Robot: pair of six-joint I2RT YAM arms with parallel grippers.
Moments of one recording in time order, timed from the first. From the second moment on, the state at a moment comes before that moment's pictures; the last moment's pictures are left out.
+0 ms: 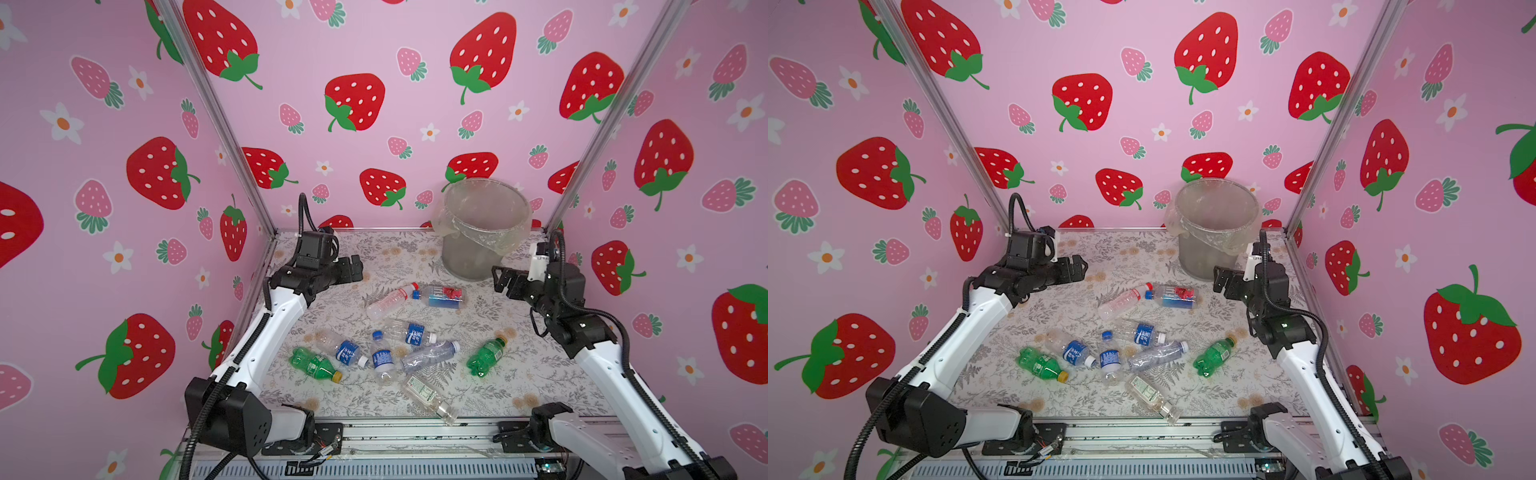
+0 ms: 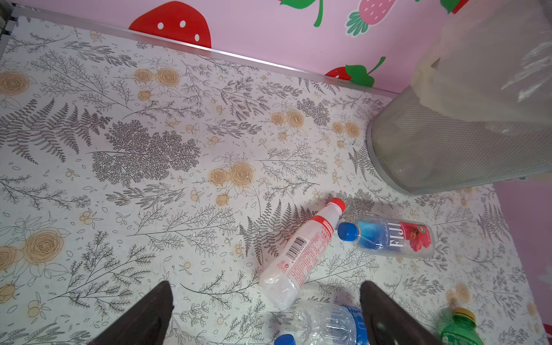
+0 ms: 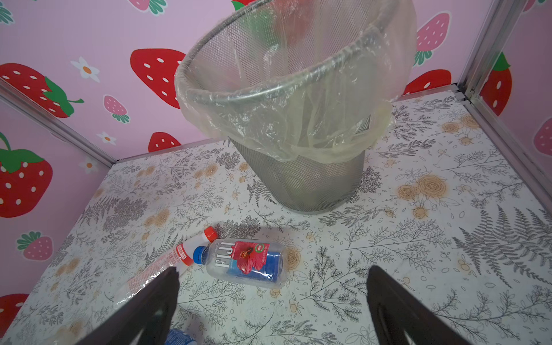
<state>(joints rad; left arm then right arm) -0.22 1.35 1.28 -0.68 0.07 -0.31 0.31 0.94 0.89 -0.34 -0.04 0.33</state>
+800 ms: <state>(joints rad) -0.25 1.47 1.31 -0.70 0.22 -0.20 0.31 0.89 0.77 -0.37 -0.08 0.33</state>
